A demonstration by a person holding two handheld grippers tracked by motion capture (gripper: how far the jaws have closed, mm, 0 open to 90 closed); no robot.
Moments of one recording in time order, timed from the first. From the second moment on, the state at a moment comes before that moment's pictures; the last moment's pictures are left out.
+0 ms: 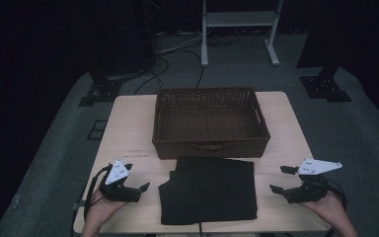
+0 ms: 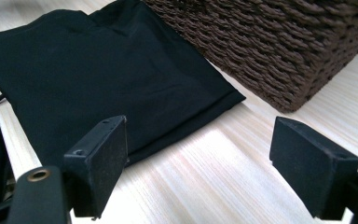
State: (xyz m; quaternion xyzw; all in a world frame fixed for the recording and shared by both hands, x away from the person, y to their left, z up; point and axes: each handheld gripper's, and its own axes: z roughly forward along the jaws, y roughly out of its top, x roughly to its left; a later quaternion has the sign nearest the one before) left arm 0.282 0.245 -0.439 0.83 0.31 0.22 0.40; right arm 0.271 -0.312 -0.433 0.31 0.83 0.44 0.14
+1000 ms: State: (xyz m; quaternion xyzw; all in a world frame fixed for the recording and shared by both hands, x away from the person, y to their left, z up) left arm 0.288 0.191 -0.416 0.88 0.22 0.18 0.38; right arm 0.284 -0.260 -0.412 0.23 0.88 0.39 0.11
